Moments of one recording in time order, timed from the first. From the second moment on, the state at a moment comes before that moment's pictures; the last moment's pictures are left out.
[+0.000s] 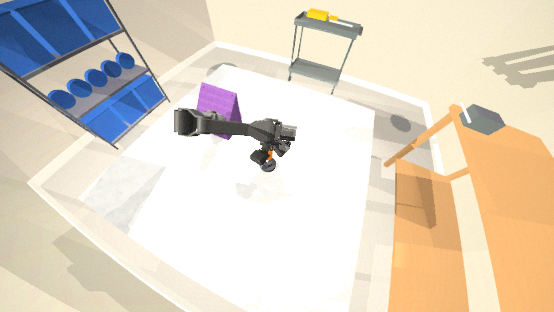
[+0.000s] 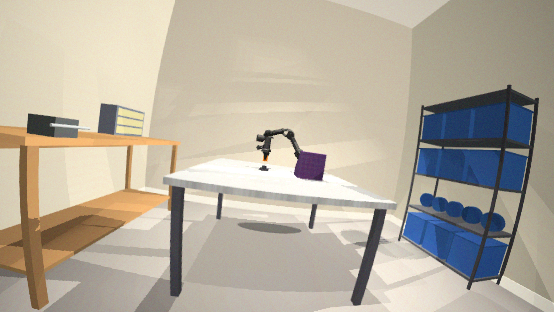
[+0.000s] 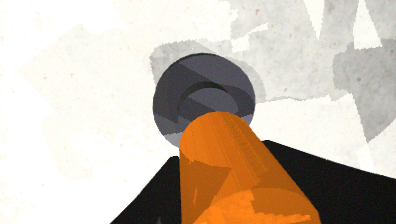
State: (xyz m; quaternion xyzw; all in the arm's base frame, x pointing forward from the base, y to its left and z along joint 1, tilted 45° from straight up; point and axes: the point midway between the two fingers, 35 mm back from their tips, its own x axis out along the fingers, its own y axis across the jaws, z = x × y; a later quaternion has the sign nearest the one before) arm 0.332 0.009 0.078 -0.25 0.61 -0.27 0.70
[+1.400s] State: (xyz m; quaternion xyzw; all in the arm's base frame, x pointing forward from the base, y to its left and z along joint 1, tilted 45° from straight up) arm 0.336 -0.009 0.064 -0.37 0.64 -0.17 0.65
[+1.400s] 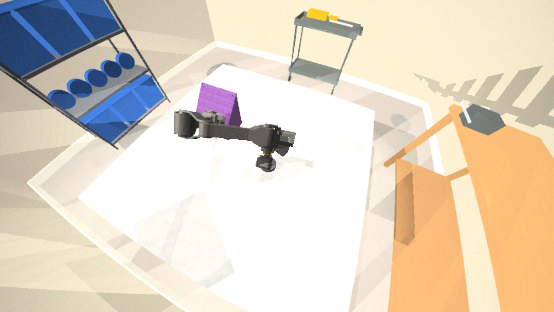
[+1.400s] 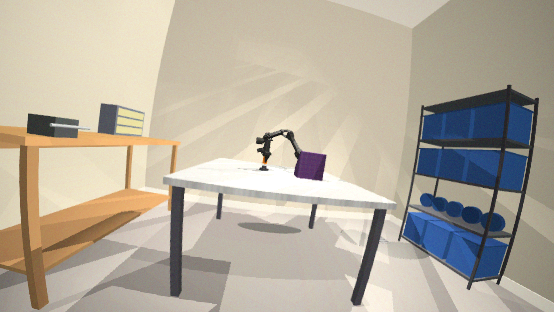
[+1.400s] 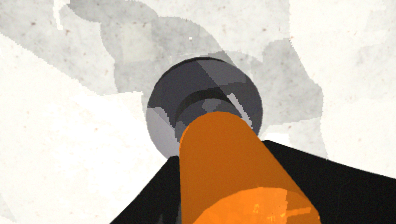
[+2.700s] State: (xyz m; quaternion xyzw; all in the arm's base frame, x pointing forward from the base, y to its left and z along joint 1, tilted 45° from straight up) arm 0.335 -0.011 0.060 -0.37 0.64 -0.16 0.65
